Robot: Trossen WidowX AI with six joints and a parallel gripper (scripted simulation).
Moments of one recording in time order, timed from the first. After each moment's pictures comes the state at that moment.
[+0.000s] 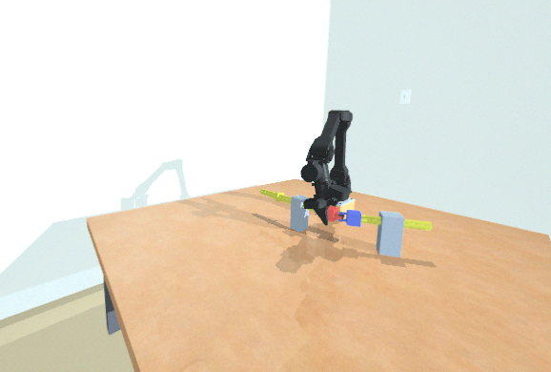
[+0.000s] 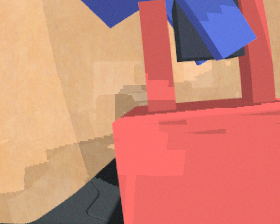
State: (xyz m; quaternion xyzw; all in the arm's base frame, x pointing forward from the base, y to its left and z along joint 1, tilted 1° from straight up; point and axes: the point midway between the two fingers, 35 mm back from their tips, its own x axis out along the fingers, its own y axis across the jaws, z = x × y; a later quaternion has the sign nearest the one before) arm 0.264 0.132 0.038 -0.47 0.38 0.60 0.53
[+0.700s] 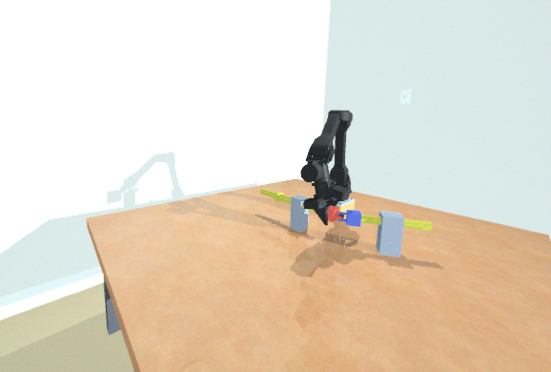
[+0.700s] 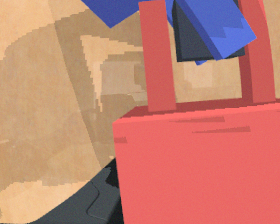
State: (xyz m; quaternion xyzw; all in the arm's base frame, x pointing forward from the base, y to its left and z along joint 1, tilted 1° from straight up) arm 0.264 0.132 0.038 -0.47 0.38 0.60 0.53
